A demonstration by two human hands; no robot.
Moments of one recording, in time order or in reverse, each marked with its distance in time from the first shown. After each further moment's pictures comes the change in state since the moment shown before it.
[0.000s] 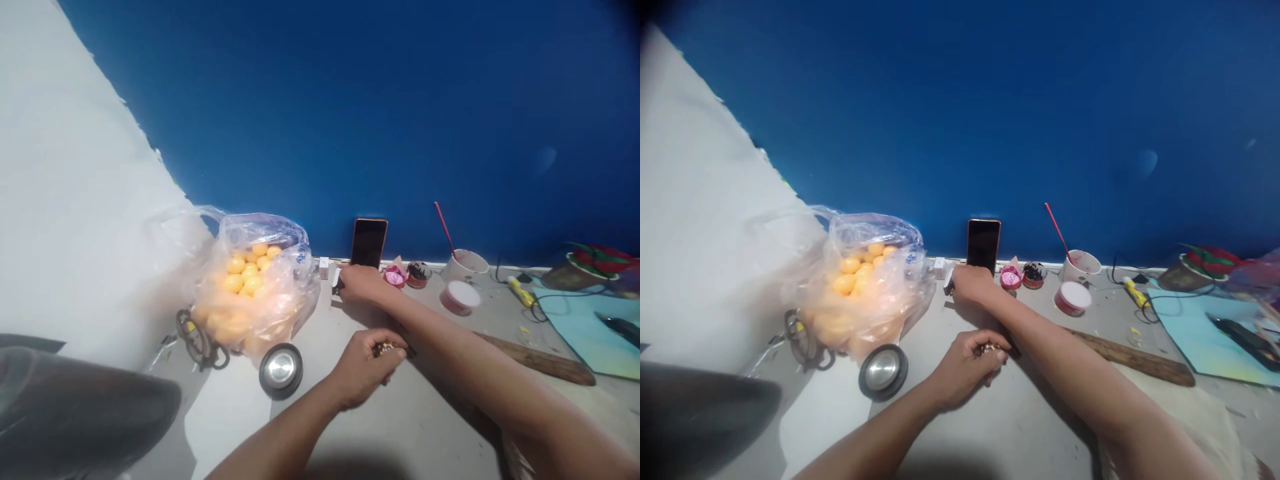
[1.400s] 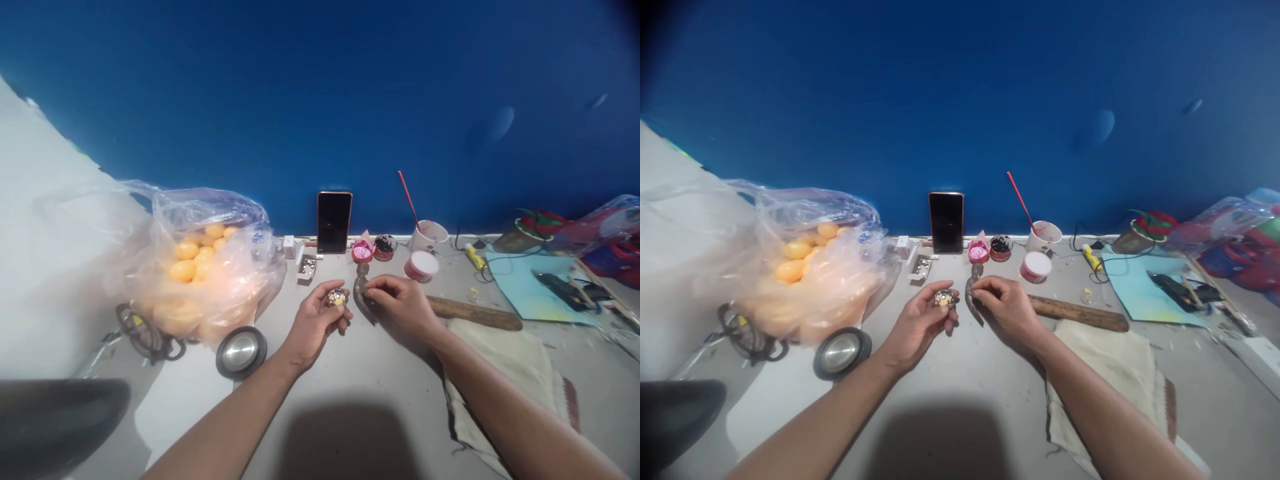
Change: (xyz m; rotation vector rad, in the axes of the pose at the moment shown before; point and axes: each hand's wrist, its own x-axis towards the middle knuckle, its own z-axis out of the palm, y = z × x) left_hand 0.009 0.003 -0.010 -0.411 0.224 -0.038; right_hand -0.140 0.078 0.055 0.994 0.481 0.136
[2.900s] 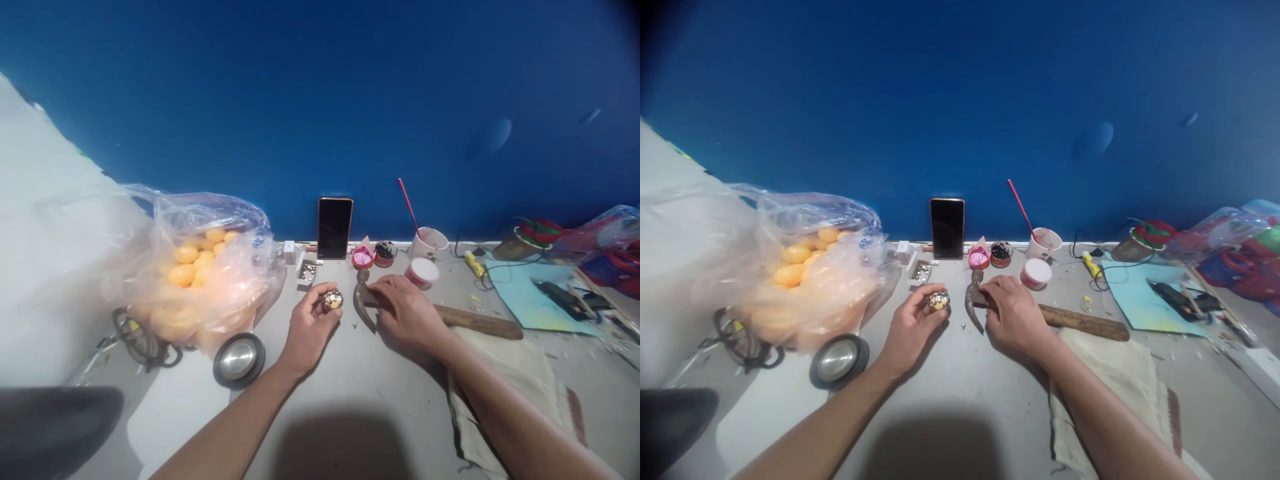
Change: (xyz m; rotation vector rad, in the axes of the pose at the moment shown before) left_hand -0.001 0.003 -0.004 0.360 0.127 0.201; right_hand -0.006 0.005 -0.013 -0.683 -0.077 -0.327
